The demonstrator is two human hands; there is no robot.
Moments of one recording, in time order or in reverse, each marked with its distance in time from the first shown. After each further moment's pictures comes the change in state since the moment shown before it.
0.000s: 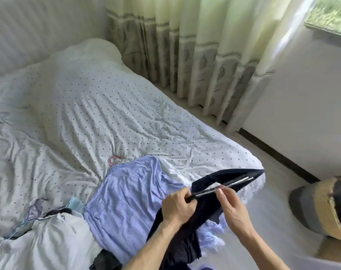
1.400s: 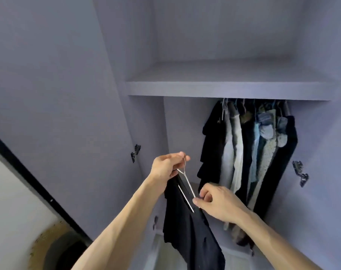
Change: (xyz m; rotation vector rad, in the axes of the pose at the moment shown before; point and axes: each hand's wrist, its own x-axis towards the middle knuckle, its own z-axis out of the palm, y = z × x) left_hand -0.445 0.605 0.241 -0.068 -1.883 0.902; right_hand -0.441 0.166 -0.390 0.001 1.388 0.834
